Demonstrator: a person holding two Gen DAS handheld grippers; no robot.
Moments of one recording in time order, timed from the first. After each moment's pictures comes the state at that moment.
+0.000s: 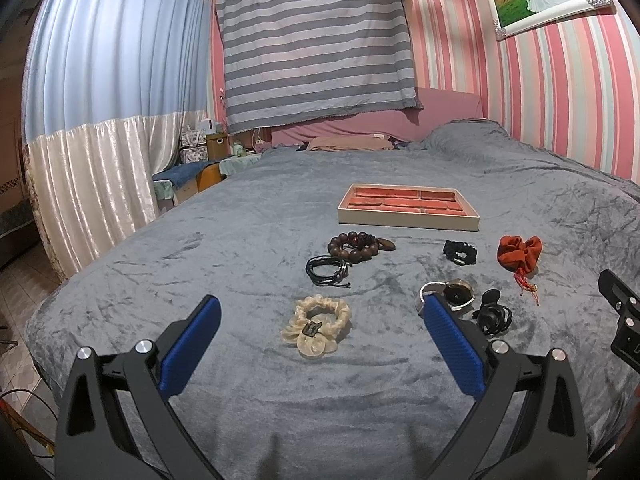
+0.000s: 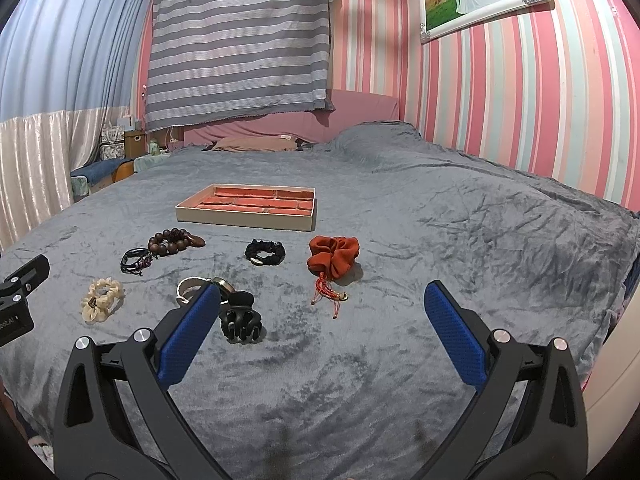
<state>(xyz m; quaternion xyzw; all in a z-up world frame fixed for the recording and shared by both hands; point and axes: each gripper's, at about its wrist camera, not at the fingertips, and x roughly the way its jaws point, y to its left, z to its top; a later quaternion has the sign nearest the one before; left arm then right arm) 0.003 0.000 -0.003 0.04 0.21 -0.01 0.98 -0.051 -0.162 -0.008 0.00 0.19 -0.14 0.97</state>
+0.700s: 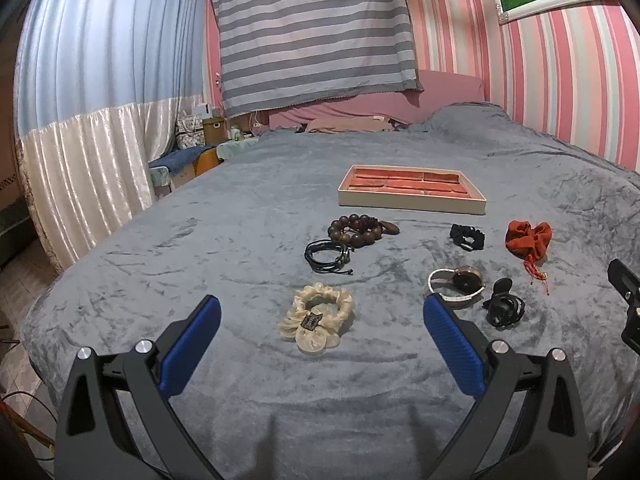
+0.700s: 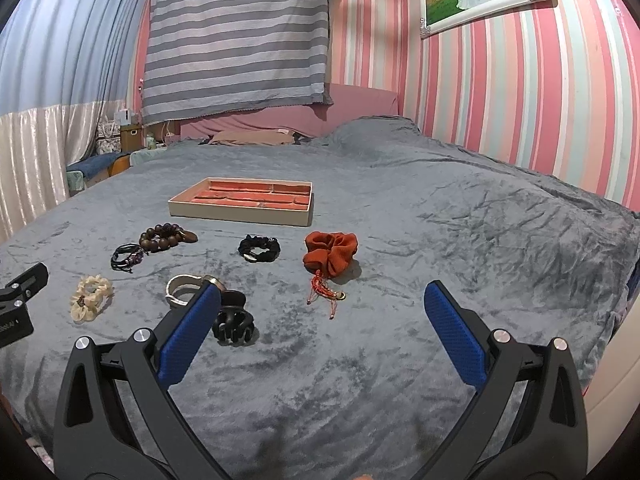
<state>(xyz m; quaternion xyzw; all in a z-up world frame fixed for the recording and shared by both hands) 0.028 0.004 -0.014 0.04 0.24 -0.02 0.97 -0.030 -0.168 -0.016 -0.01 0.20 -0.15 0.97</state>
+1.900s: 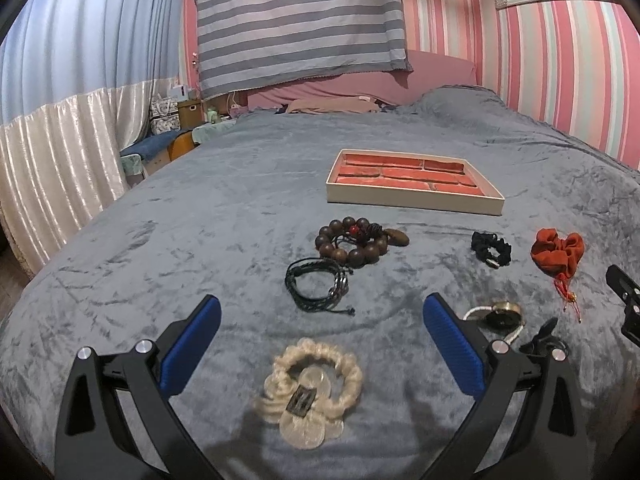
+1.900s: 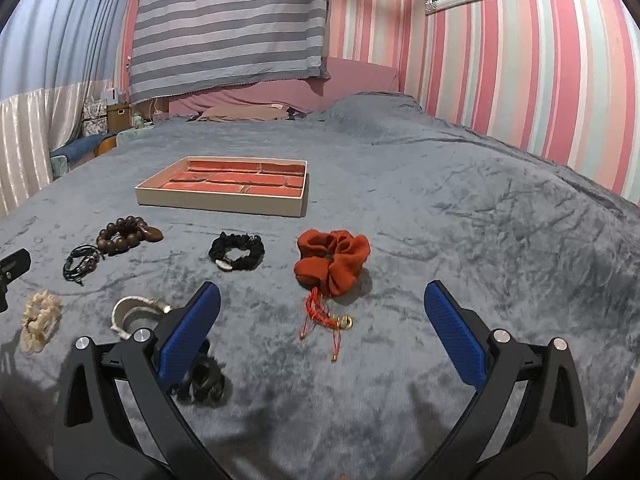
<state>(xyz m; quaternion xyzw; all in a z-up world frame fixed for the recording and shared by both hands) 0.144 0.009 -0.033 0.04 0.28 -0.06 0.96 0.075 -0.198 -0.040 -0.01 0.24 -0.15 0.96</state>
